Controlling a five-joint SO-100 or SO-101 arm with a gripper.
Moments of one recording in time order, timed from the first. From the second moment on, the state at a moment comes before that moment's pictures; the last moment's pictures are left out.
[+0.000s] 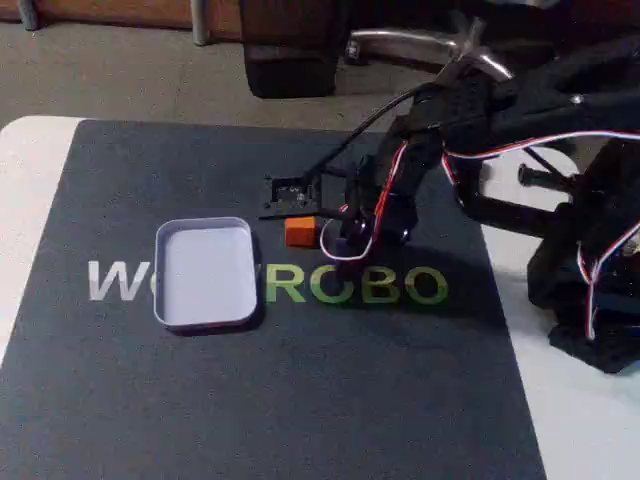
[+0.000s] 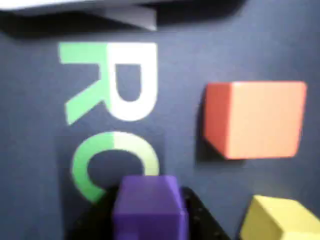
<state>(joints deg) 24.8 94.3 131.2 40.1 -111.3</state>
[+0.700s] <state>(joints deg) 17.1 92.9 118.3 40.3 -94.5</state>
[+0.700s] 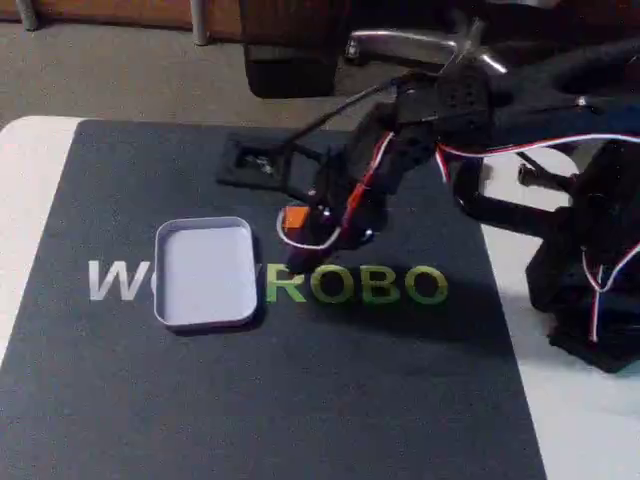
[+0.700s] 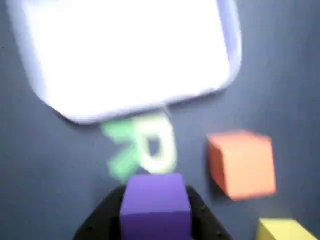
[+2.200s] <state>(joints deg) 16.1 65.2 88.3 40.6 -80.9</state>
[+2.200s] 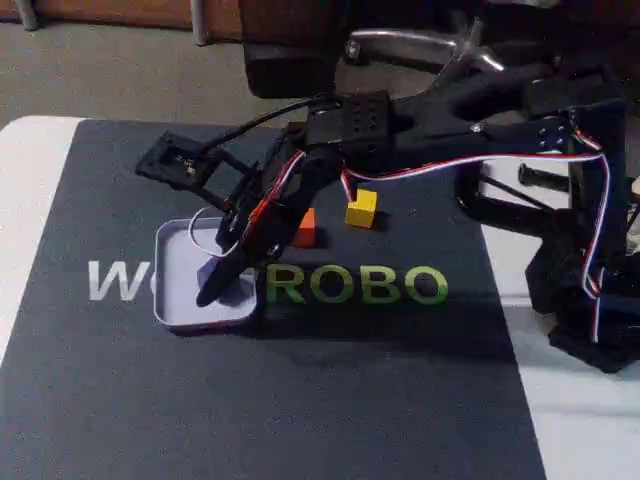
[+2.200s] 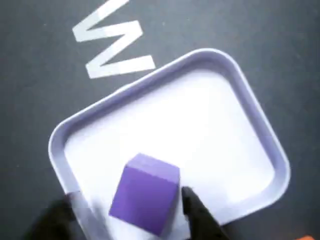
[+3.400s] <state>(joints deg) 36.1 102.7 125.4 37.1 -96.3</state>
